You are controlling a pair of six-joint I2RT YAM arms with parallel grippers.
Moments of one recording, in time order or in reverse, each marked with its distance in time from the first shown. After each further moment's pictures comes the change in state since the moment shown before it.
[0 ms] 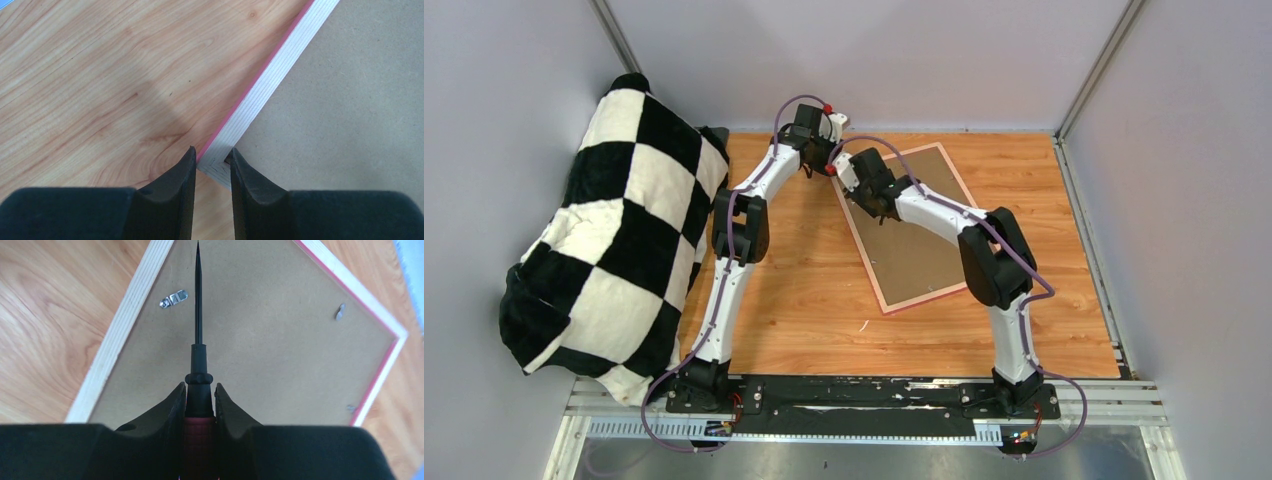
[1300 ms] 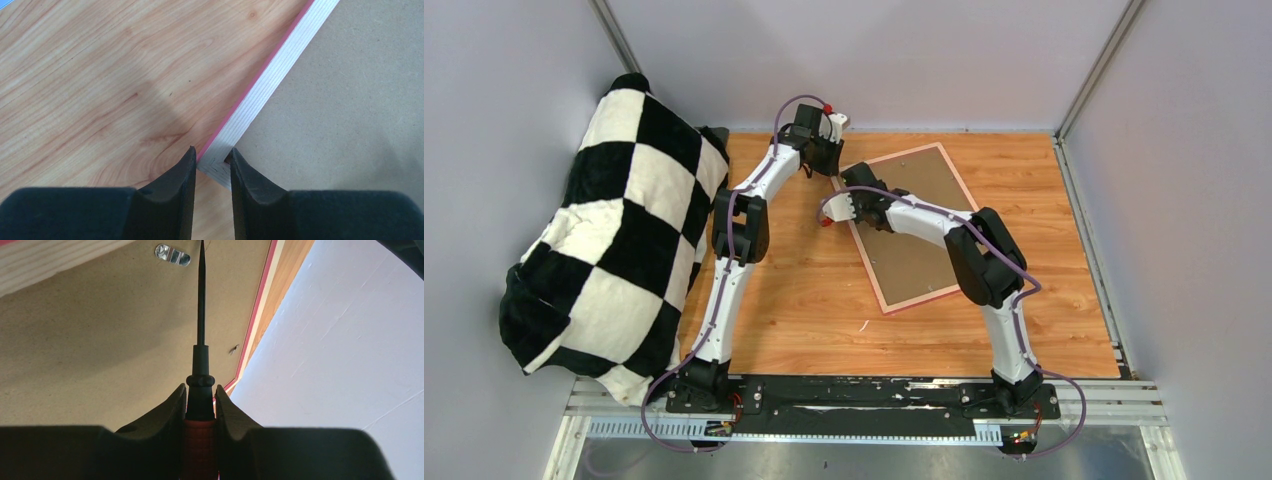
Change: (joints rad) left arm 0.000 0.000 0.000 0.000 0.000 0.000; right arm 0.045 0.060 -0.060 0.111 0.203 -1.005
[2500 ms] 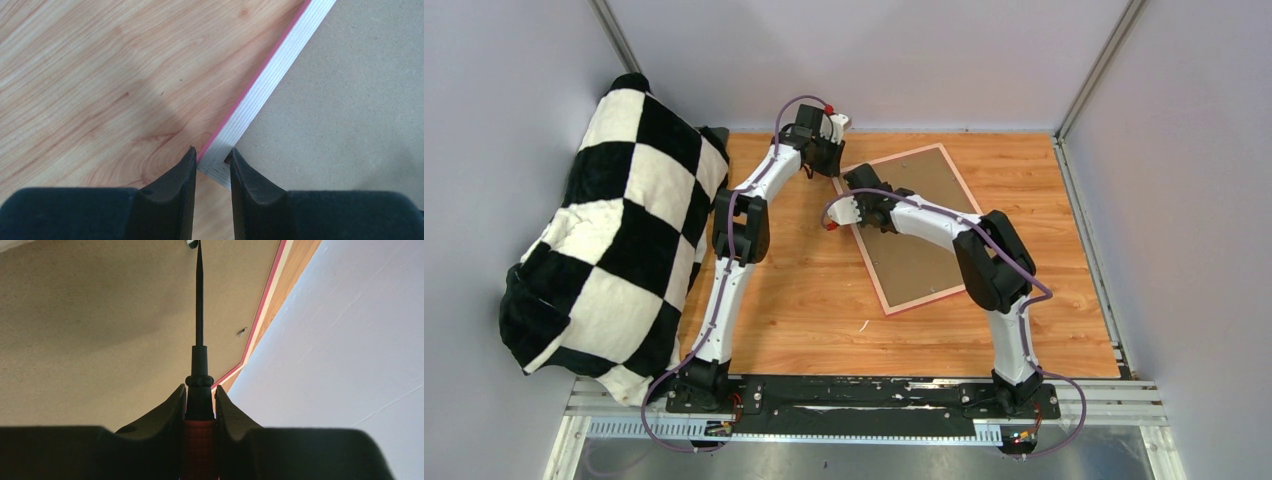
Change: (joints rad) left arm -0.005 0.000 0.000 -0.009 0.011 -0.001; right arm 0.006 -0.066 -0.045 -0.080 0.032 -0.008
